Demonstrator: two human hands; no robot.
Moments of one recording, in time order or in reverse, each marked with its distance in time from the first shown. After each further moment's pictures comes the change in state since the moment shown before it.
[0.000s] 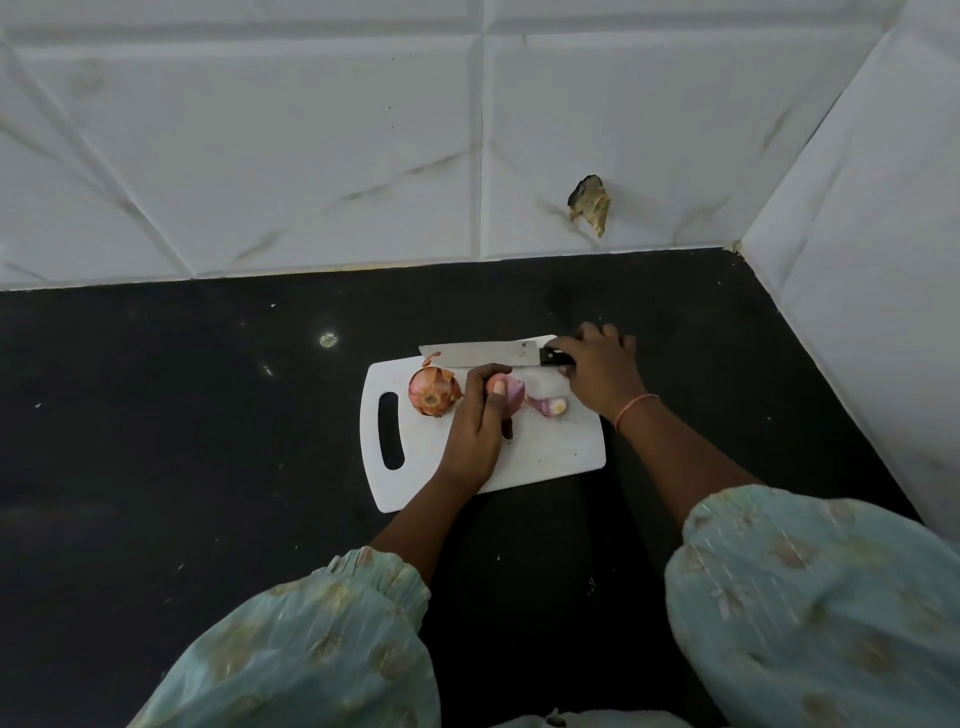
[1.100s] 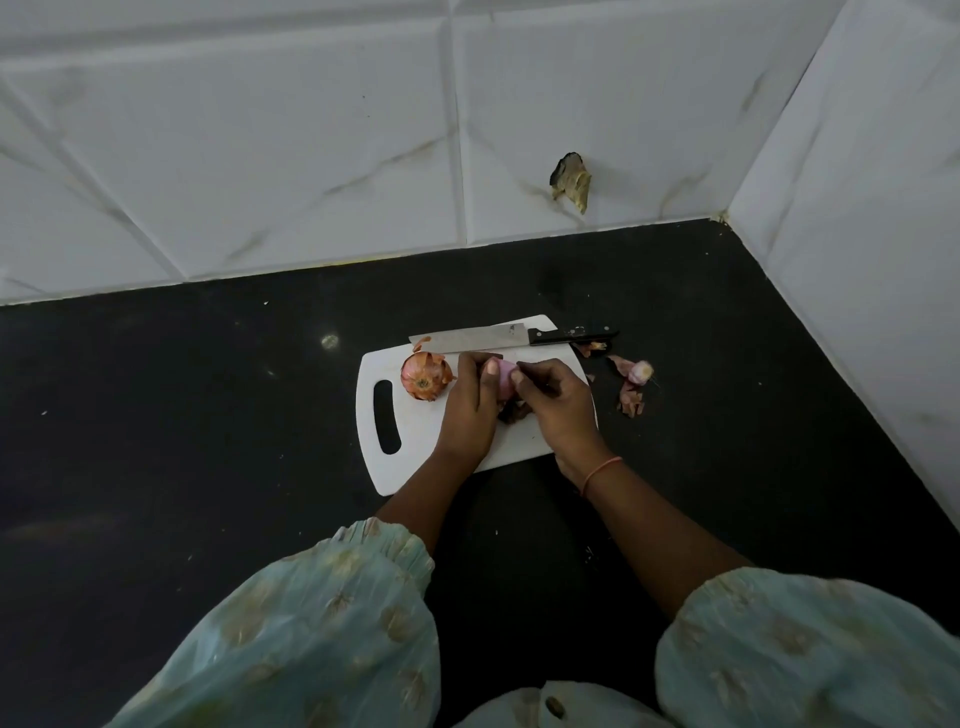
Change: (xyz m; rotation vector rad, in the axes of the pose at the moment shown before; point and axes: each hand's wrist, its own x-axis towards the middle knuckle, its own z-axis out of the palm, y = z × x) left_hand 0.000 -0.002 0.000 0.059 0.006 0.054; right_hand -0.081 -0.070 0.021 1.498 0.183 0.360
